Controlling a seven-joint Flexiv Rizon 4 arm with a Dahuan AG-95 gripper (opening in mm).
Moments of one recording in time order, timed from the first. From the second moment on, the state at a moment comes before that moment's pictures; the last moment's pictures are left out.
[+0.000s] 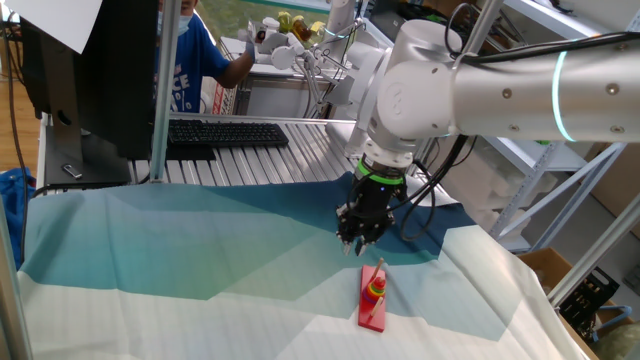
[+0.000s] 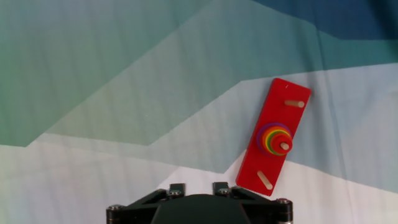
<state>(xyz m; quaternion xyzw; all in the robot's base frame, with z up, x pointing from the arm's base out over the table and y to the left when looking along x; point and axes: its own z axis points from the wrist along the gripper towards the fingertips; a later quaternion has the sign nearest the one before) 0.501 0.000 0.170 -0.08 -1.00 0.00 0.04</state>
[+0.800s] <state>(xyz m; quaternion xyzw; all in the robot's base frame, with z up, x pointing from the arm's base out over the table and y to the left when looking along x) 0.500 0.000 0.170 -0.09 -1.00 0.01 0.04</state>
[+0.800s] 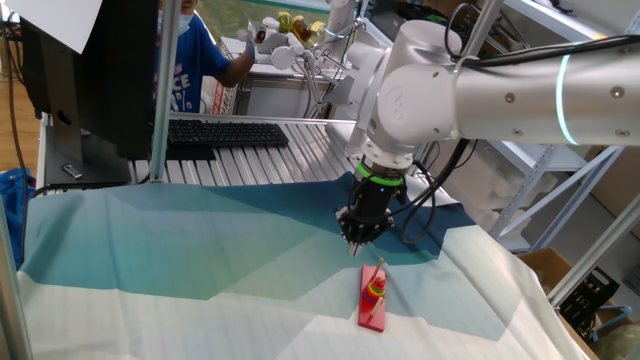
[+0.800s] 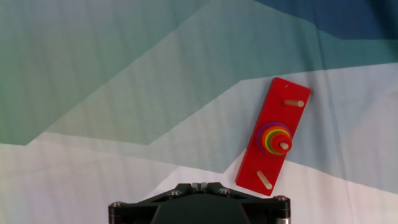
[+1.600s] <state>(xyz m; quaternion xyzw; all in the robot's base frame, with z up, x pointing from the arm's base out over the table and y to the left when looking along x) 0.520 -0.011 0.164 -0.08 -1.00 0.01 0.02</state>
